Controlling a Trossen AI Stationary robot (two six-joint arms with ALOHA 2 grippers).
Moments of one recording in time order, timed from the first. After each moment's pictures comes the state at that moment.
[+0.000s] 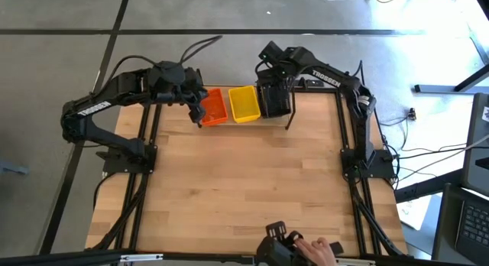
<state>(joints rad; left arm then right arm) 0.26 1.22 1.59 -0.95 -0.30 -0.10 -0.60 2.01 1.98 -1.11 0.11 -0.92</state>
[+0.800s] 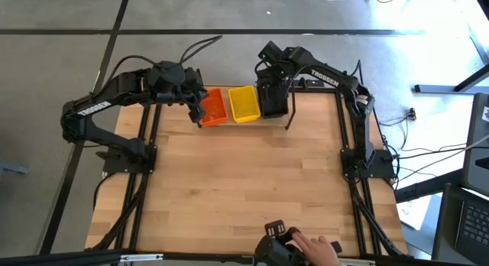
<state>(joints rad) 0.26 1.22 1.59 -0.95 -0.30 -0.10 -0.61 2.02 1.97 -1.09 0.12 -0.92</state>
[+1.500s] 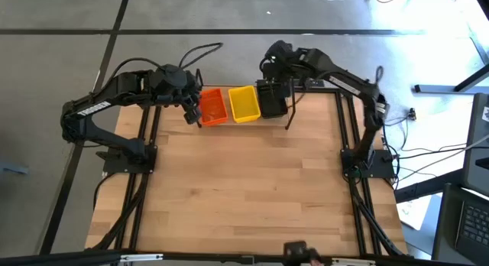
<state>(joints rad) 0.26 1.22 1.59 -1.08 -0.37 -0.10 -0.49 1.84 1.98 -1.11 0.40 -0.69</state>
